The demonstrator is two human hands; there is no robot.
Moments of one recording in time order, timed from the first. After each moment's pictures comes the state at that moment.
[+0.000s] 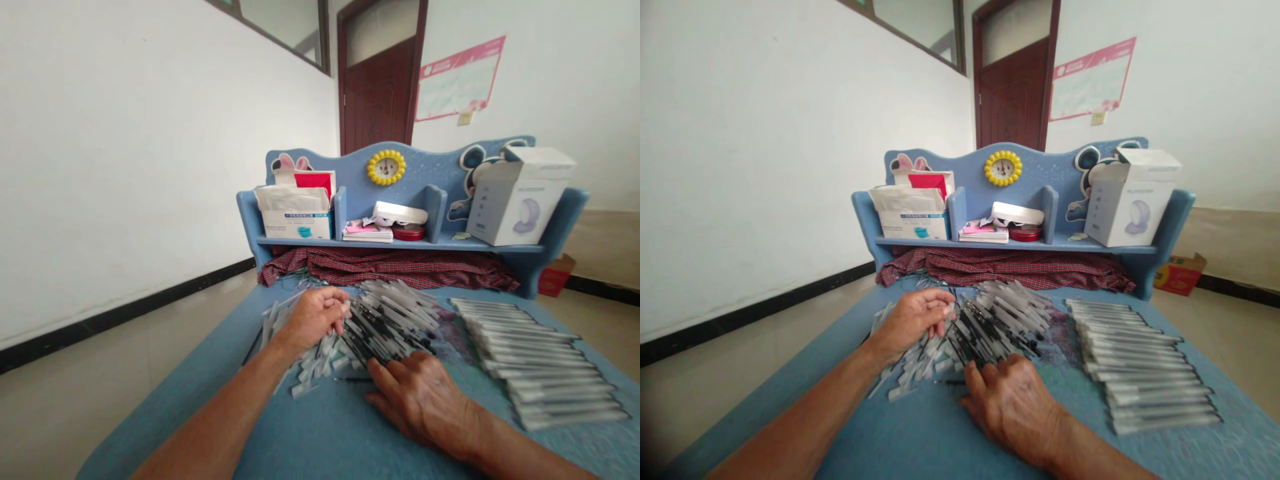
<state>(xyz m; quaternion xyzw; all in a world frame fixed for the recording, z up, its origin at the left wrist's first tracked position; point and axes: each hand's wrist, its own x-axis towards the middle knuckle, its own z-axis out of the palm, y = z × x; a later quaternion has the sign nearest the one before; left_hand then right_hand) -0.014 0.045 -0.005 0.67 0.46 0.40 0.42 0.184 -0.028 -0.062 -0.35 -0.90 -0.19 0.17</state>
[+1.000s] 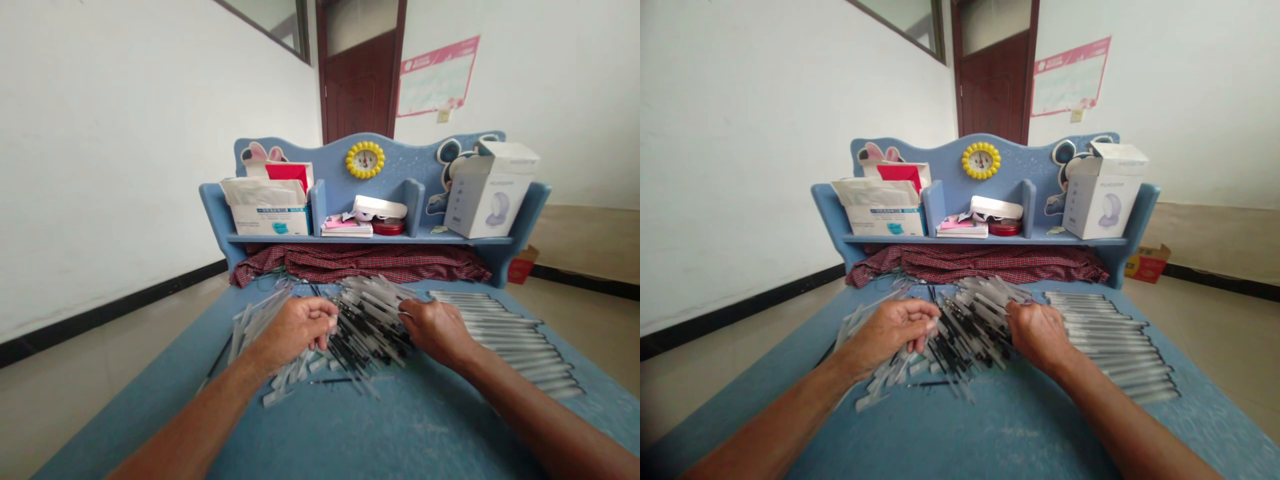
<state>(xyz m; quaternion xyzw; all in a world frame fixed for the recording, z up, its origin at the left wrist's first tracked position) -0.006 0.042 -0.011 0.67 0.47 0.34 0.46 0.247 0.028 -0.040 -0.63 -0.76 -0.12 0.09</state>
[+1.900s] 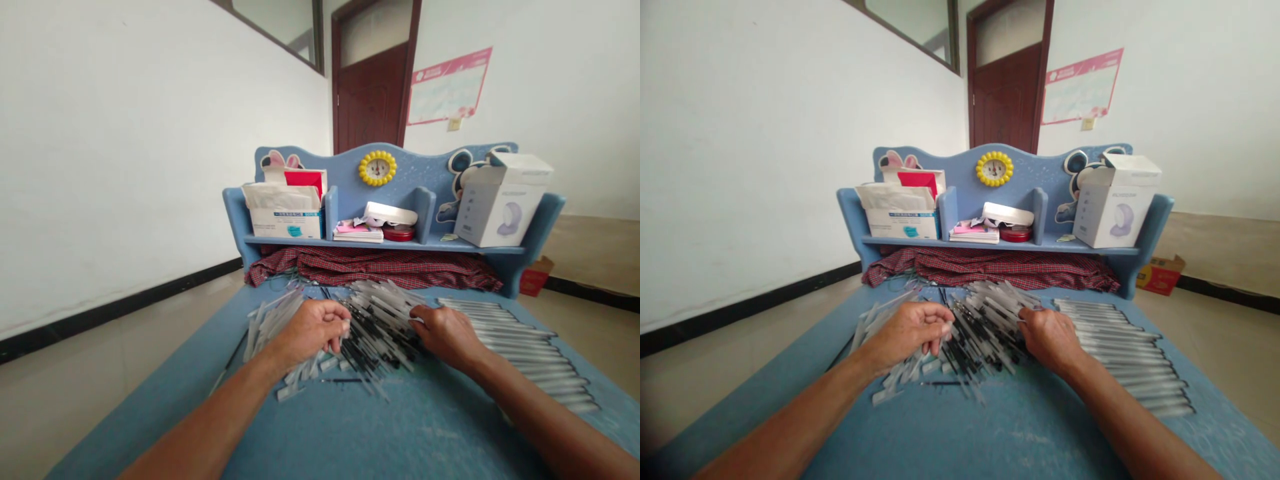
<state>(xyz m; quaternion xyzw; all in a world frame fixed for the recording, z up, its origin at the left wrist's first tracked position) -0.004 0.038 -0.012 0.67 0.46 0.33 0.47 0.250 0.033 -0.044 -0.66 -0.75 -0.09 0.06</state>
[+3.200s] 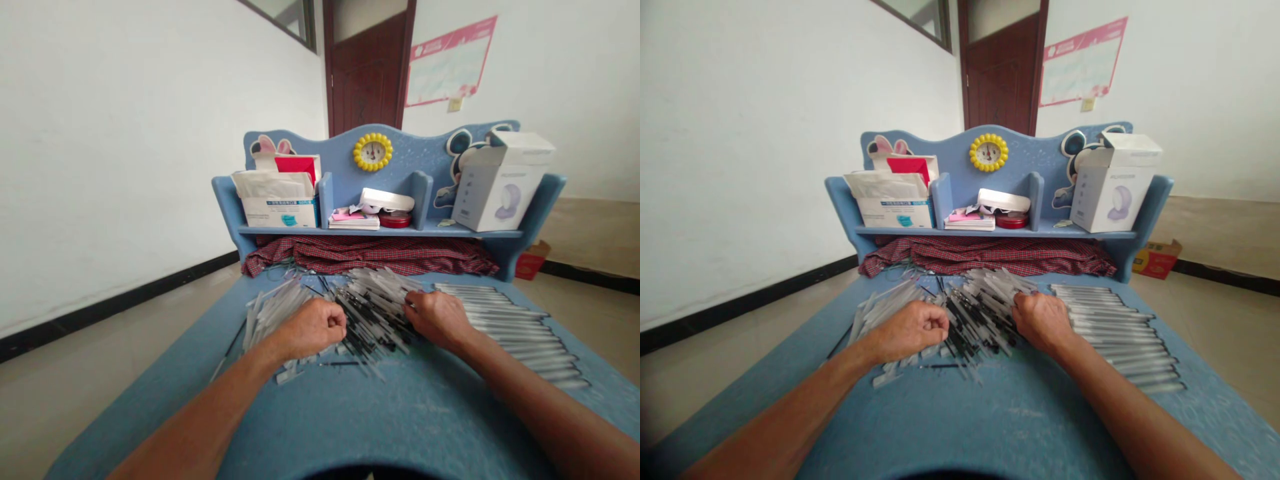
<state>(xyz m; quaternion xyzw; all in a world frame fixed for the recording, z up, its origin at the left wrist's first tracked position) -0.004 0.040 -0.012 0.81 0.46 0.17 0.31 0.245 0.034 -0.044 -0.66 -0.74 -0.10 0.06</state>
